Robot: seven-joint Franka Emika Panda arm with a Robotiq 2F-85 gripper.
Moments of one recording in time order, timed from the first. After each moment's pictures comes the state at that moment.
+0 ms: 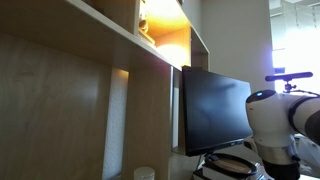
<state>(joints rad) 0.20 0.67 -0.21 -2.00 -0.39 2.48 0.26</state>
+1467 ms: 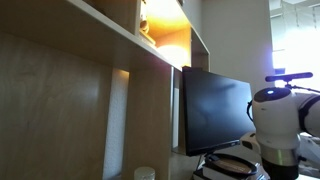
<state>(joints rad) 0.22 0.65 -0.20 -2.03 -0.63 2.52 0.26</state>
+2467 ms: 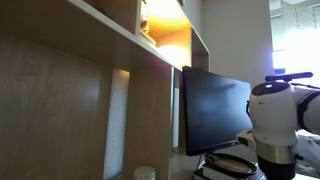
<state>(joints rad) 0.22 0.64 -0.16 -2.01 -0.61 2.52 0.32</state>
